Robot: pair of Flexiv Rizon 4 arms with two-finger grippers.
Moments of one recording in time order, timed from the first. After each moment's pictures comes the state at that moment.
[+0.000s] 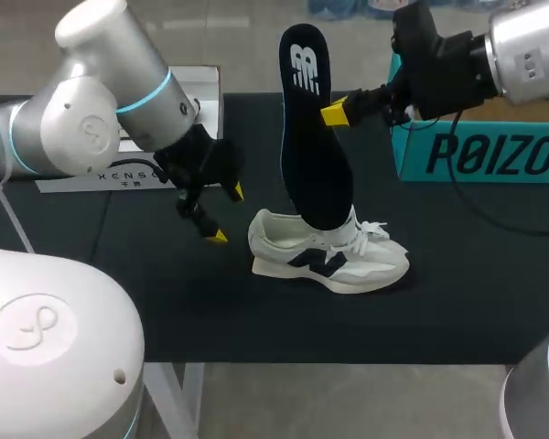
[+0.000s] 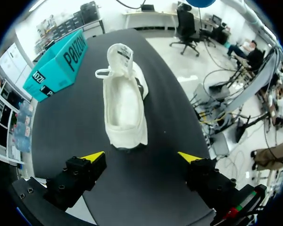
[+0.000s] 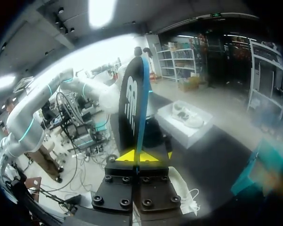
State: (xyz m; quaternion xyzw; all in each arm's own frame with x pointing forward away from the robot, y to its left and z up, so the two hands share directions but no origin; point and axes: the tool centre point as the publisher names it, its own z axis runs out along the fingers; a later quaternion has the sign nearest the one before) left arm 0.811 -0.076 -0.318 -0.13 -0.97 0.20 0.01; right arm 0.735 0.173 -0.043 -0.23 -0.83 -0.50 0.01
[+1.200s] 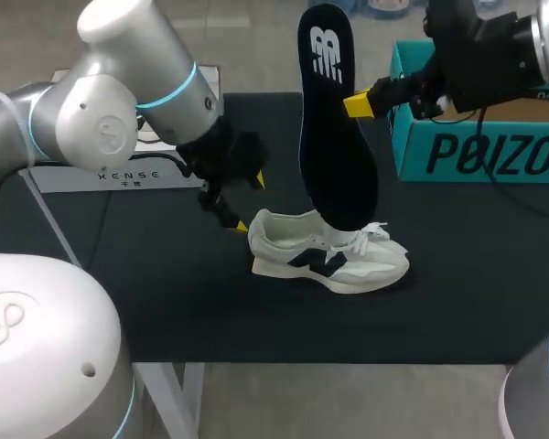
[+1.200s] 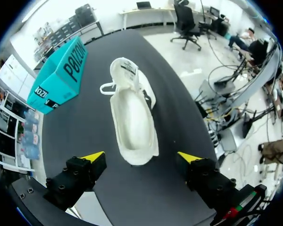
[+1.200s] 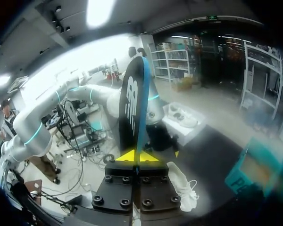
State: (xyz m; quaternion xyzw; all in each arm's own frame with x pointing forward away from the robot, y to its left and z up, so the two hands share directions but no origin) left arm 0.822 -0.119 -0.296 -0.16 -0.97 0.19 -0.03; right arm 0.693 0.153 0.002 -0.25 -0.84 -0.49 -0.01
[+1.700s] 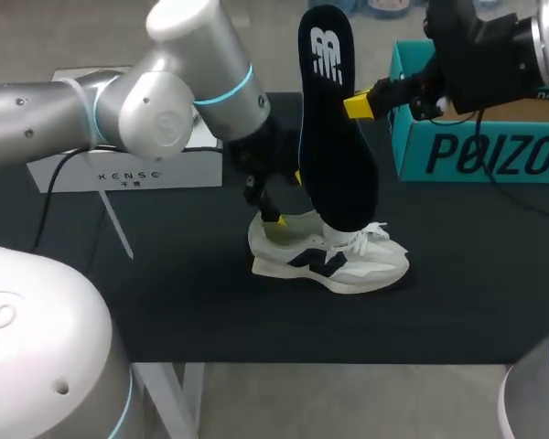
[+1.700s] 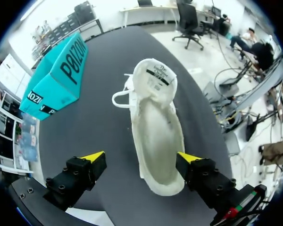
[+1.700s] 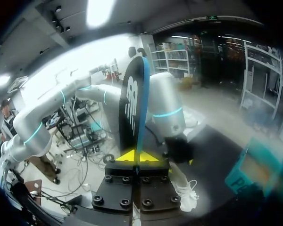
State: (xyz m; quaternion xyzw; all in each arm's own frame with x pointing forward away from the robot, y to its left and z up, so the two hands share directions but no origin) left arm 0.857 -0.178 -0.332 -0.15 -0.97 0.18 -0.02; right arm 0.693 0.154 0.001 -0.25 -0.83 -0.49 -0.01
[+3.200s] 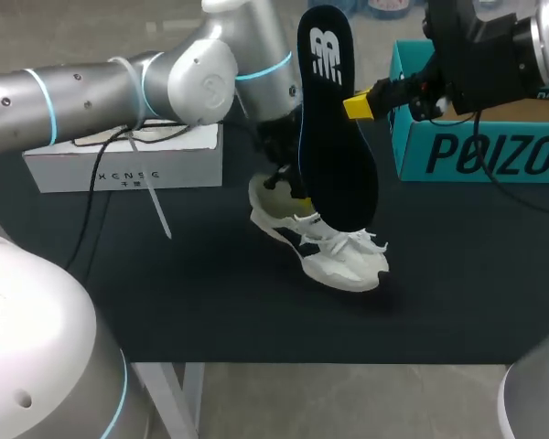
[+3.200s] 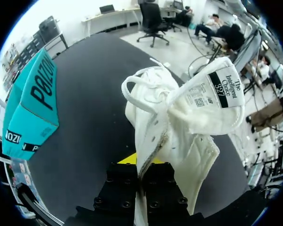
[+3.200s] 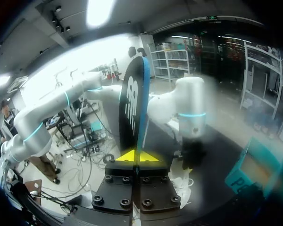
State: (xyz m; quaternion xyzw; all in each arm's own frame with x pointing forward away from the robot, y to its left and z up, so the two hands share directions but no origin) left arm 0.870 -0.218 -0.339 -0.32 -0.93 0.18 0.06; right arm 0.692 0.154 0.001 -0.25 -0.83 -0.49 -0.01
